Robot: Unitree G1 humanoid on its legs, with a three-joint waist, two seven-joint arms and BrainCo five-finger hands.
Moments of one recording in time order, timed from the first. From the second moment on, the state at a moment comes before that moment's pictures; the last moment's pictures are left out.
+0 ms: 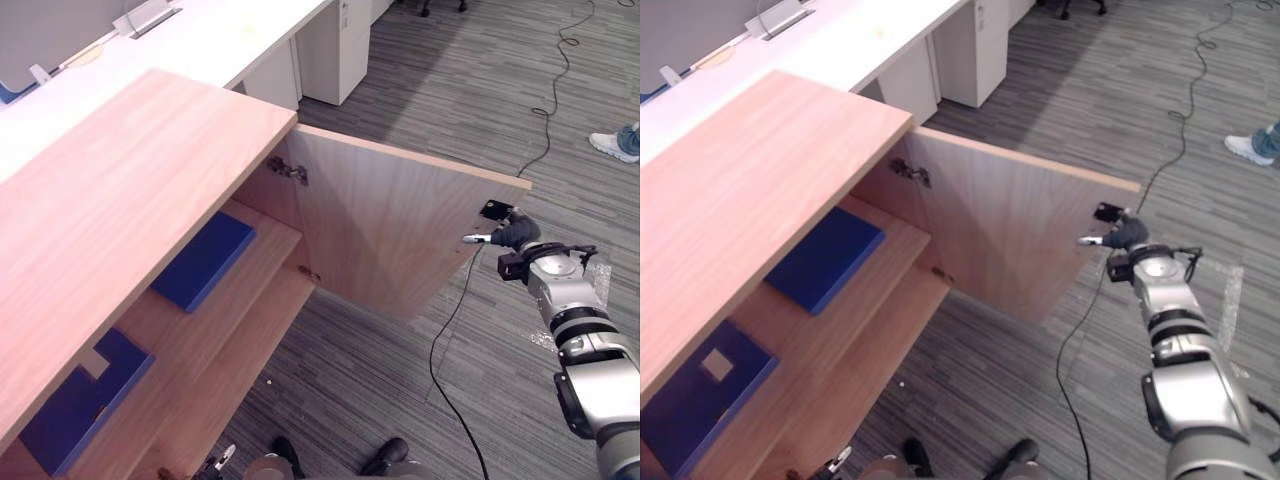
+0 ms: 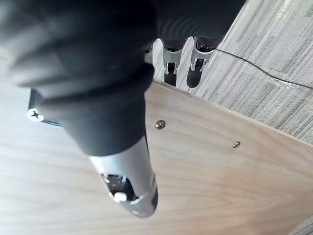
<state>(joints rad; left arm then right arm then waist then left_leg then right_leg) 0.18 0.10 0.24 1.05 -0.26 -0.08 -0.09 -0.71 -0.72 0.28 0.89 0.34 -0.04 0.14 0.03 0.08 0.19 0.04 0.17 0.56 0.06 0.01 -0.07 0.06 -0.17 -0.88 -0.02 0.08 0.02</state>
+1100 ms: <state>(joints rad) 0.16 0.11 0.30 1.11 -0.12 -0.07 -0.10 -0.57 -0.31 0.95 0.52 0.04 -0.10 0.52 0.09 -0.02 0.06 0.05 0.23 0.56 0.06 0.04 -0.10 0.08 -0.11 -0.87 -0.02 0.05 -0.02</state>
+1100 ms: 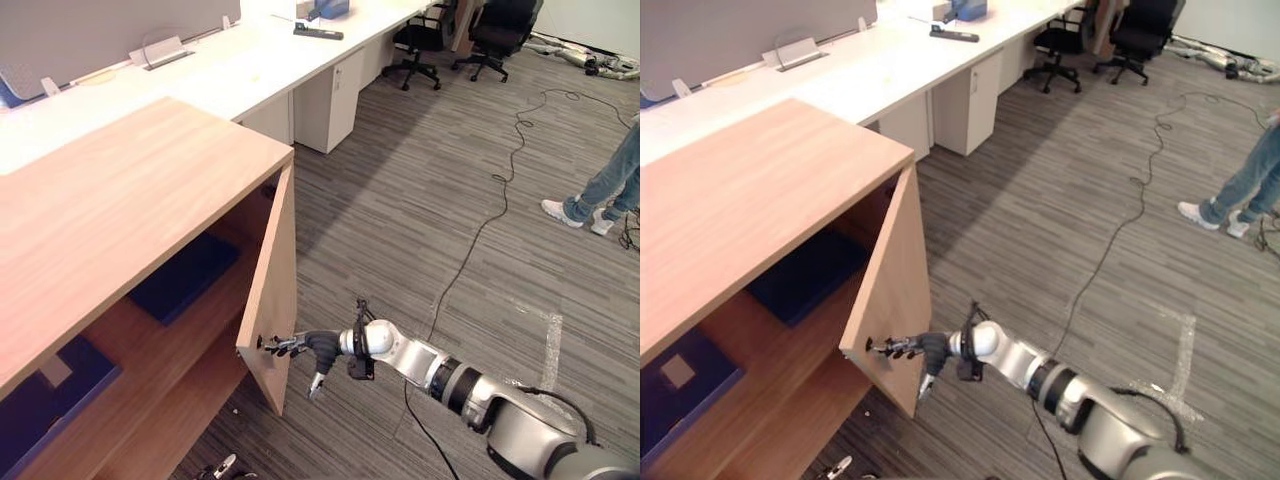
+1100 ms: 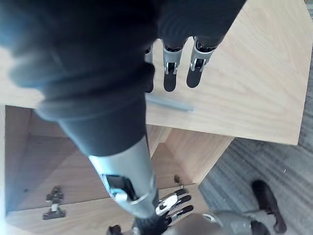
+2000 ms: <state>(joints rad) 0.13 0.13 0.33 1.09 -0.17 -0.06 -0.04 -0.02 -0.03 -0.22 1.20 0.45 -0.02 0.08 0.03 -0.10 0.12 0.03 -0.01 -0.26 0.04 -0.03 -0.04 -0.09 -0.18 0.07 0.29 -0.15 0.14</state>
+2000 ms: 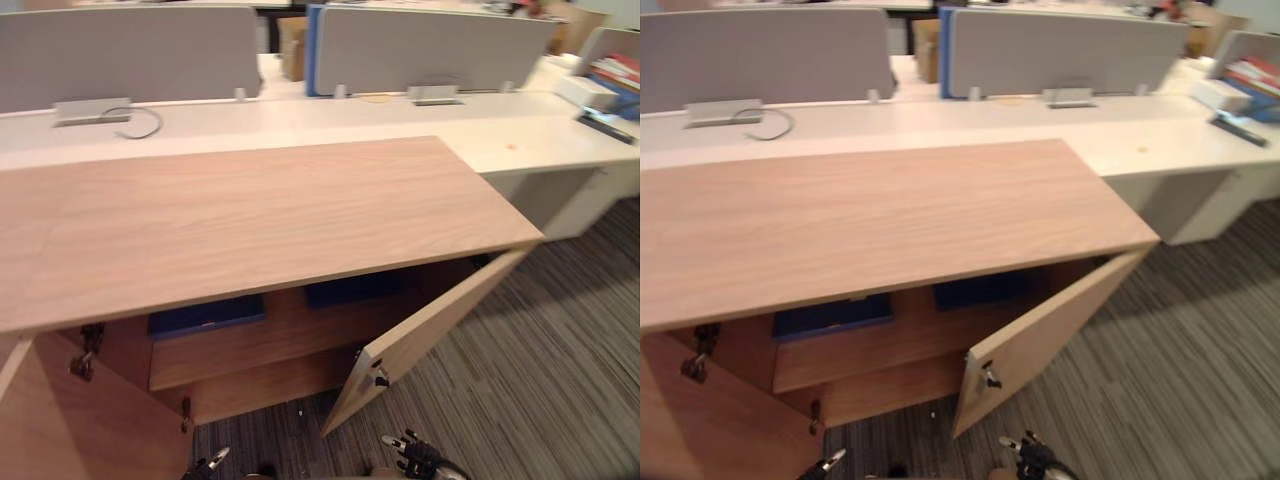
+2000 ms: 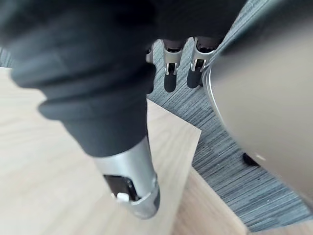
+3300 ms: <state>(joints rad) 0.18 0.09 0.34 1.11 -0.24 -0.03 -0.03 0.03 -0.04 -0.43 1.13 0.04 0.00 0.07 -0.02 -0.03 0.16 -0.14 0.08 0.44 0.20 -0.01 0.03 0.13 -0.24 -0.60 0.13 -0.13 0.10</state>
